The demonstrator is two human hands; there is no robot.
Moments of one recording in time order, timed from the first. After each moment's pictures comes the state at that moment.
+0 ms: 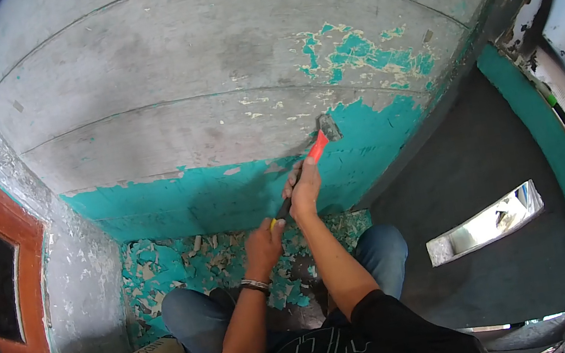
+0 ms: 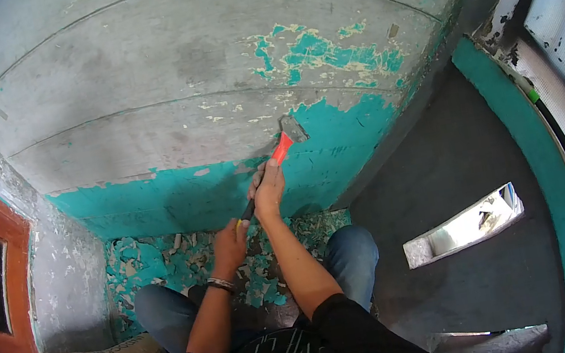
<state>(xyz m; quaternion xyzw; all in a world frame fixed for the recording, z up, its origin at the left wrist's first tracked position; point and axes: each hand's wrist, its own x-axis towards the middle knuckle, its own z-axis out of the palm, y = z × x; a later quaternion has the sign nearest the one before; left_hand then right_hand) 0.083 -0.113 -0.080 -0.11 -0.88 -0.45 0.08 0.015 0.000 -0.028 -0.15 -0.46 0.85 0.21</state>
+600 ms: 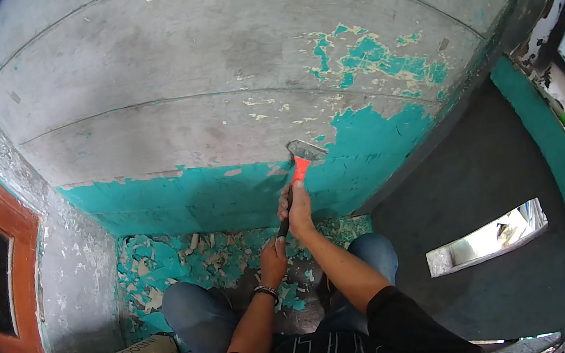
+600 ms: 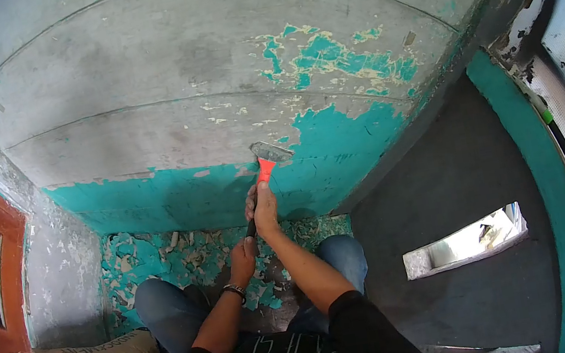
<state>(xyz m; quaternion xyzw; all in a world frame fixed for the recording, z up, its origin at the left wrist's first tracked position) 0.096 -0.087 -0.176 -0.01 -0.81 -0.59 -0.02 0.016 0.010 -0.098 -0.08 -0.49 0.87 0.06</state>
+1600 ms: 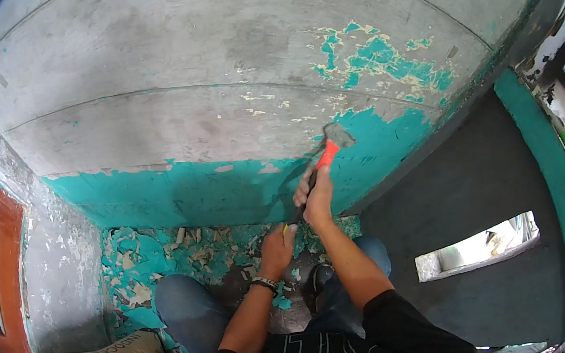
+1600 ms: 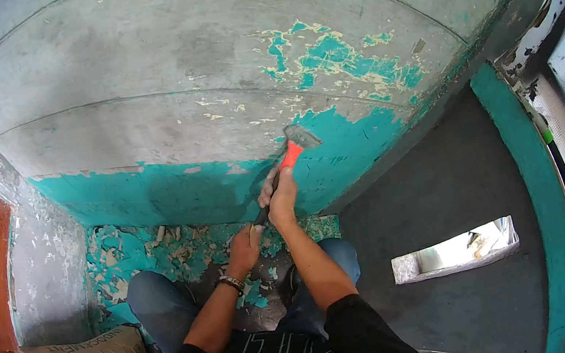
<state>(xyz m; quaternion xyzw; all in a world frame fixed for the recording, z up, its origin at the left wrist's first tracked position) 0.084 -0.057 -0.132 -0.07 -0.79 -0.60 -0.03 0.013 0.053 -0.053 -0.09 -0.46 0.87 0.12</state>
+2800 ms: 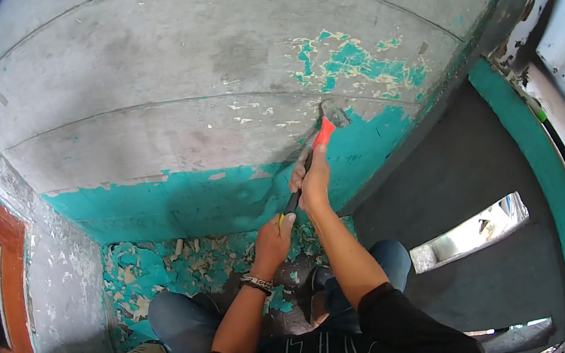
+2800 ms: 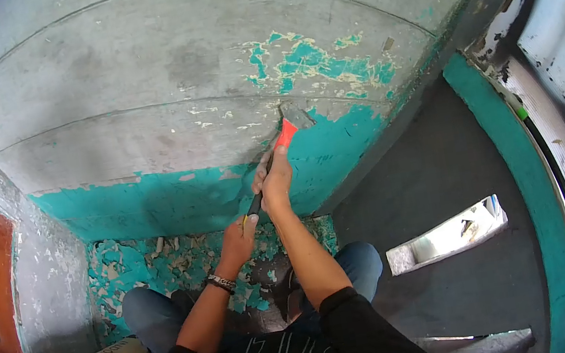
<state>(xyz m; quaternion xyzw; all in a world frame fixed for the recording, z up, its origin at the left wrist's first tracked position) 0.073 -0.069 -0.057 -0.13 -0.80 -0.59 -0.02 0.014 0.041 0.012 -0.13 -0.47 0.86 0.16</state>
